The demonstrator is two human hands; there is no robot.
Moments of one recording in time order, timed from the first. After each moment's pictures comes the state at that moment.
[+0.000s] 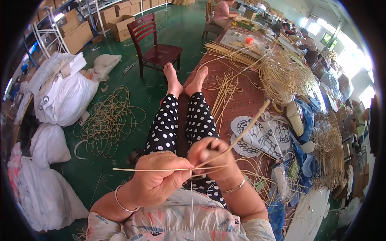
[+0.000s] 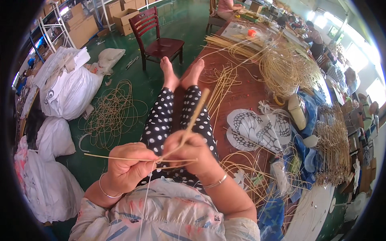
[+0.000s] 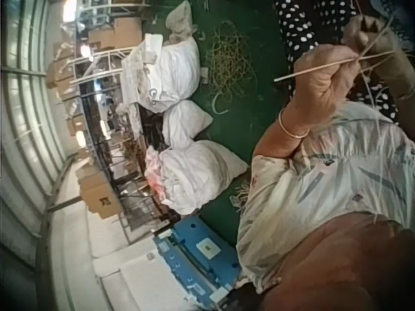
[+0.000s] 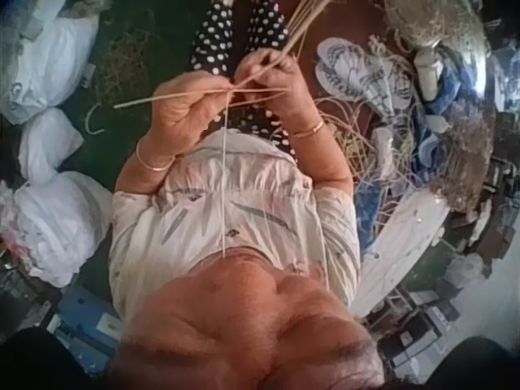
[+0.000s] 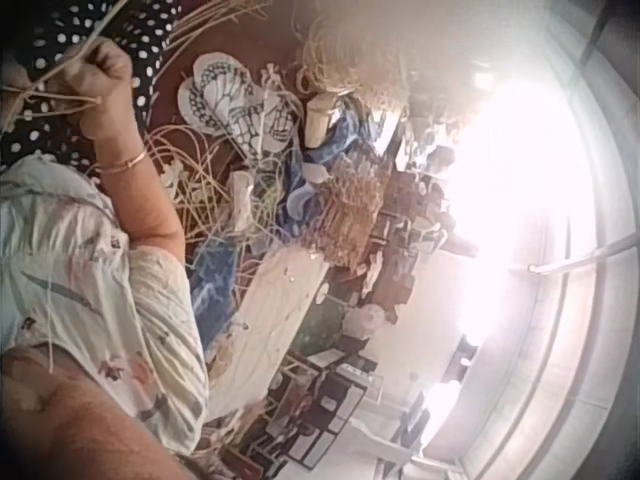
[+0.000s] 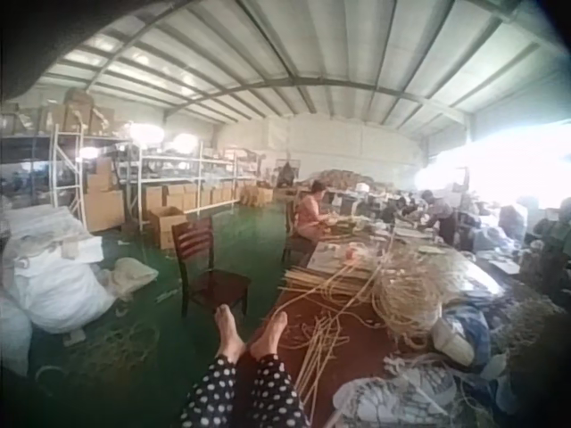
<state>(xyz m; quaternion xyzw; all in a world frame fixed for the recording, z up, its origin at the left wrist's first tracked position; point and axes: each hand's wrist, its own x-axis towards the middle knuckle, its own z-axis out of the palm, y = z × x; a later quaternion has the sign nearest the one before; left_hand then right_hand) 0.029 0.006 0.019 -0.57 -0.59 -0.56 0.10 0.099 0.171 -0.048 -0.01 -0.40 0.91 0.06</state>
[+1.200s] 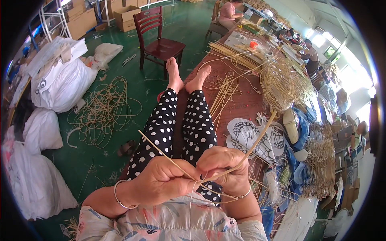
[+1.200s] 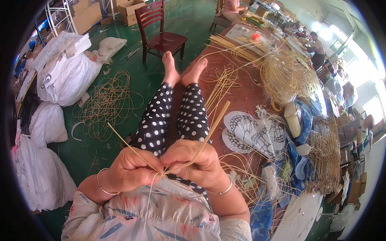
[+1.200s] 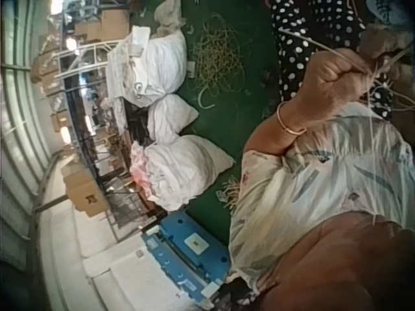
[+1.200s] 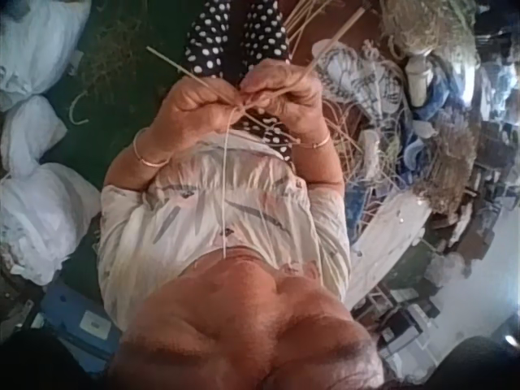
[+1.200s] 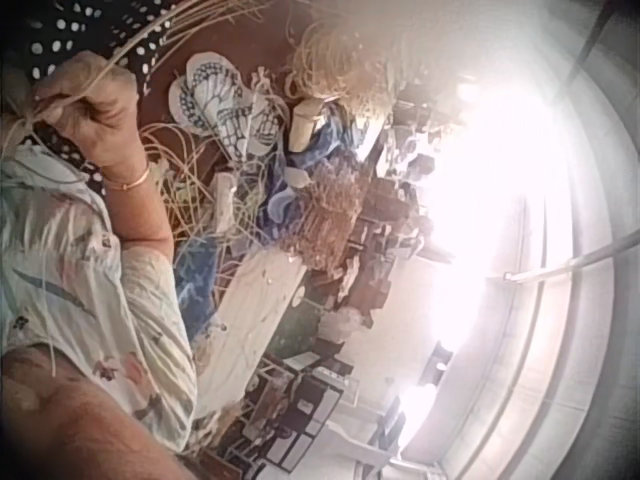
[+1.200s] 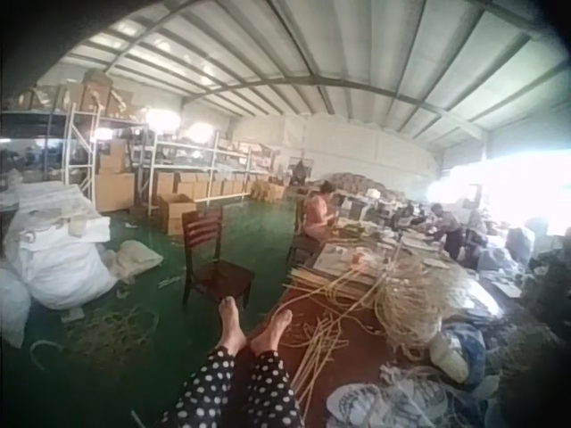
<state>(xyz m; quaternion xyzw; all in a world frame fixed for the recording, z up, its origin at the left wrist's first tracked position) 0.037 -0.002 -0.003 -0.43 -0.49 -0.66 -0.38 0.111 0.172 -0.012 0.21 -0.65 0.70 0.19</state>
